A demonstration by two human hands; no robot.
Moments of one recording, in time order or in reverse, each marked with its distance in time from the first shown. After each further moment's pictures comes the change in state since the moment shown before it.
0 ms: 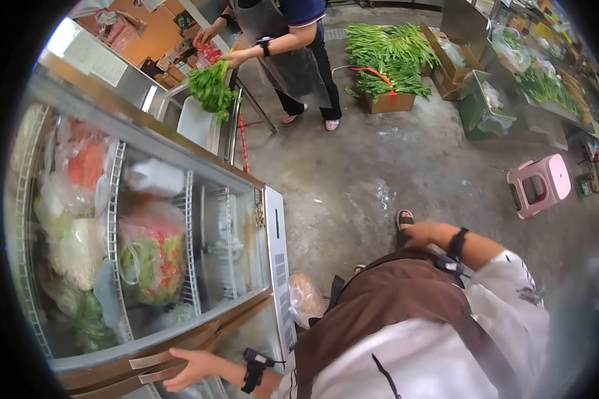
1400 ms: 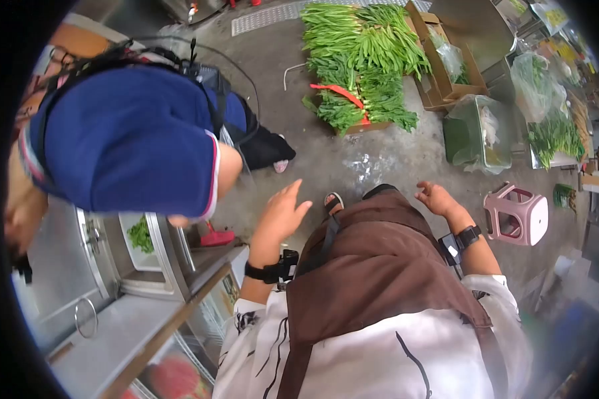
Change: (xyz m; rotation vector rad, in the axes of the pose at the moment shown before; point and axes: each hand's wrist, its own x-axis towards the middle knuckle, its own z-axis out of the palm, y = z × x) left_hand -0.234 0.848 0.175 -1.149 -2.095 0.893; right_hand 0.111 0.325 -0.451 0.602 0.463 0.372
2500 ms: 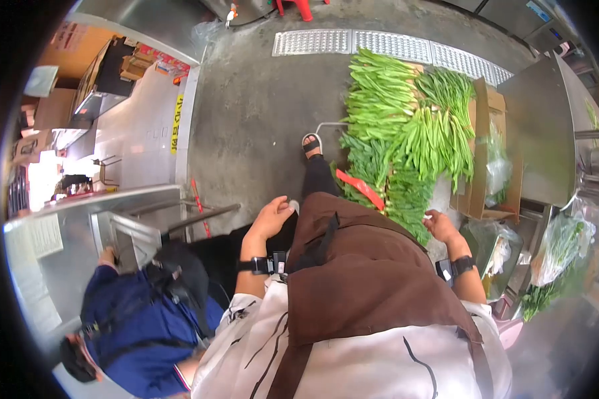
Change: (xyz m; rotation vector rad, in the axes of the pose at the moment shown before) left_hand 0.404 -0.079 -0.131 -0.543 0.056 -0.565; right_hand 0.427 -0.043 -0.256 0.017 -0.145 -0.001
